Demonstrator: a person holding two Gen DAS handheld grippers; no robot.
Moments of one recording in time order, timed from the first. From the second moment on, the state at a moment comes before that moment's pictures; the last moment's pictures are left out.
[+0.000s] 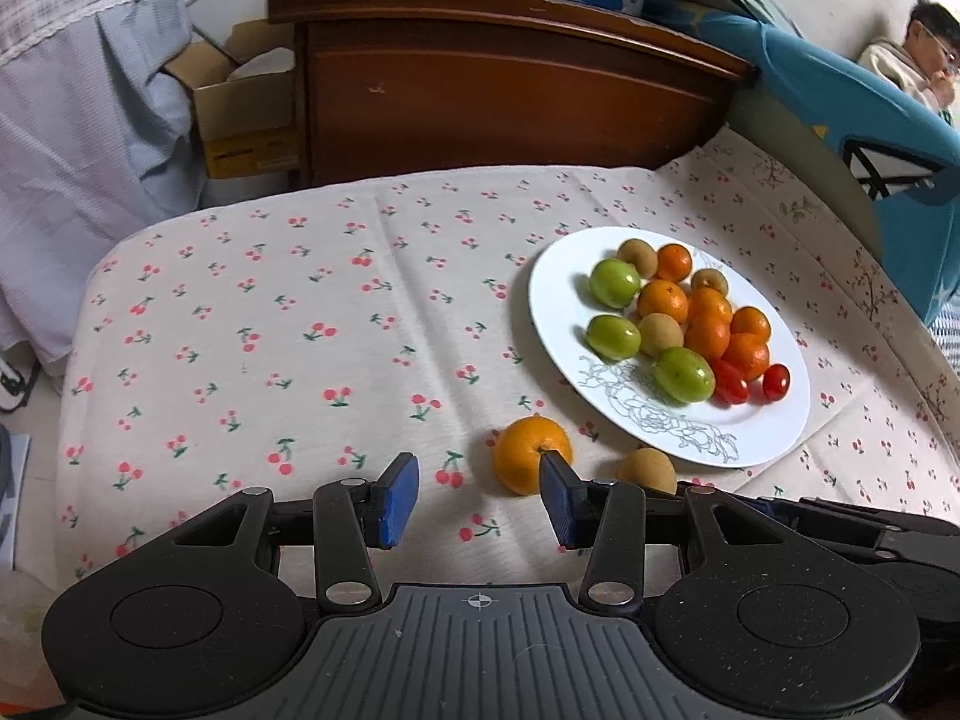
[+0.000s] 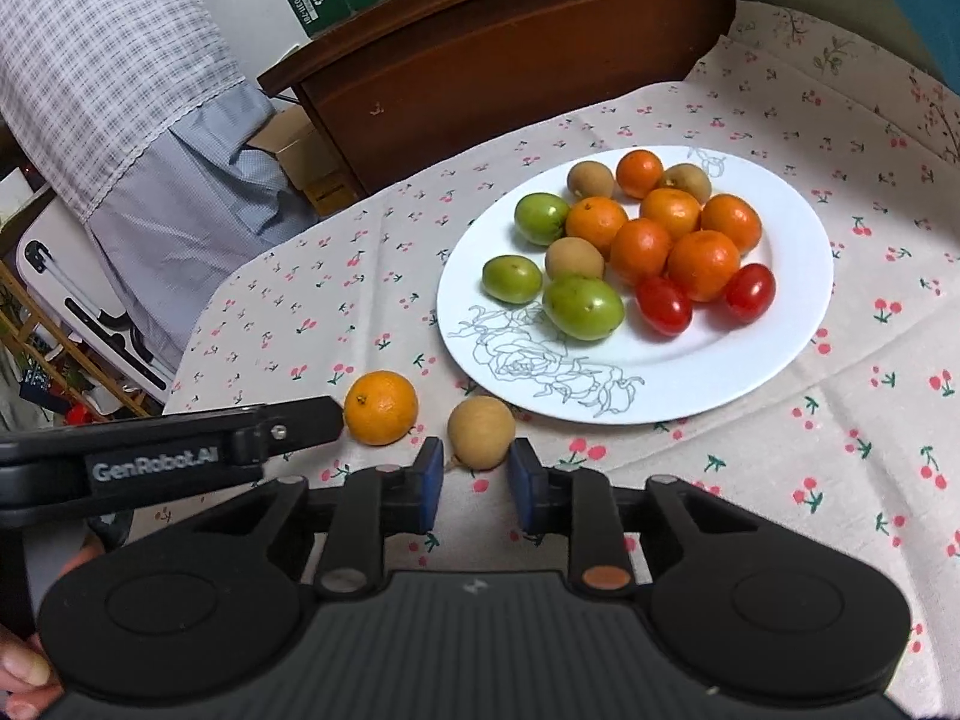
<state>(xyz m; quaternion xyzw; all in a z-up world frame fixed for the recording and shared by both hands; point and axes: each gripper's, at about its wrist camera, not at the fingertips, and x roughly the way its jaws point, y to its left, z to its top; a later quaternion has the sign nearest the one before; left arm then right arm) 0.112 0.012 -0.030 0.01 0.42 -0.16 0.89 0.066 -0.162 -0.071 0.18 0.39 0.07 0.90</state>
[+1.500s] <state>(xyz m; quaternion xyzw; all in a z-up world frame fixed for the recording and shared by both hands) 0.117 -0.002 -0.042 0.04 0.40 -0.16 0.90 0.059 -0.165 -0.072 0.18 0.39 0.08 0.90</state>
